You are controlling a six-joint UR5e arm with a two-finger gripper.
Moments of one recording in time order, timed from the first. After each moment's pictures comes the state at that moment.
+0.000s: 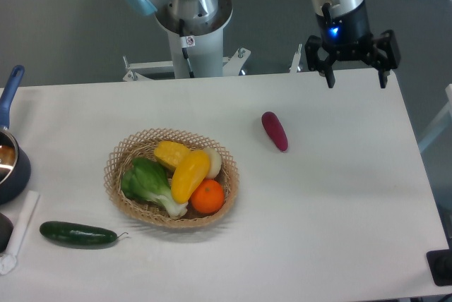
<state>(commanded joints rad) 2.75 -1.59 -1.73 -0.89 1.64 1.18</state>
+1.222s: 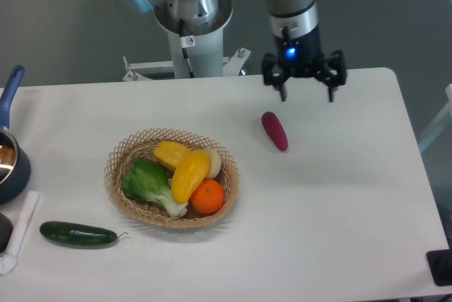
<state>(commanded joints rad) 2.57 -1.56 -1.94 -0.89 1.58 0.70</state>
